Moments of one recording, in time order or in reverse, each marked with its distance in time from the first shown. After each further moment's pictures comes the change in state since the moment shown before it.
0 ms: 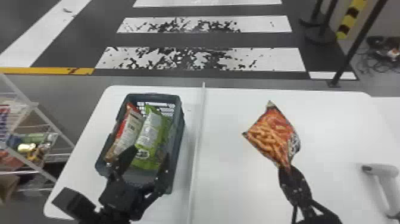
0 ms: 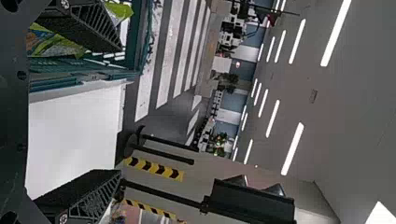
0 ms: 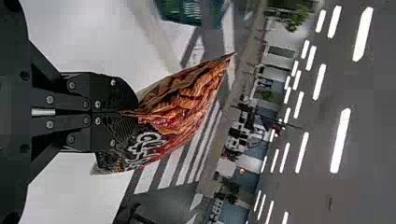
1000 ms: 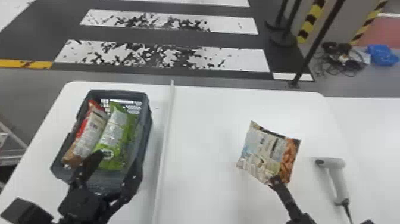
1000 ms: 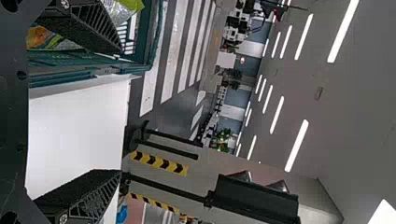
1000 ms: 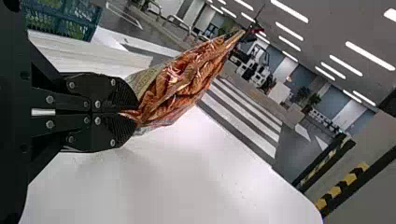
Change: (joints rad) left arm -0.002 -0.003 -0.011 0.037 0.001 -0.015 -0.027; right arm -0.017 0.218 -0.327 0.148 -1.174 0.267 0.483
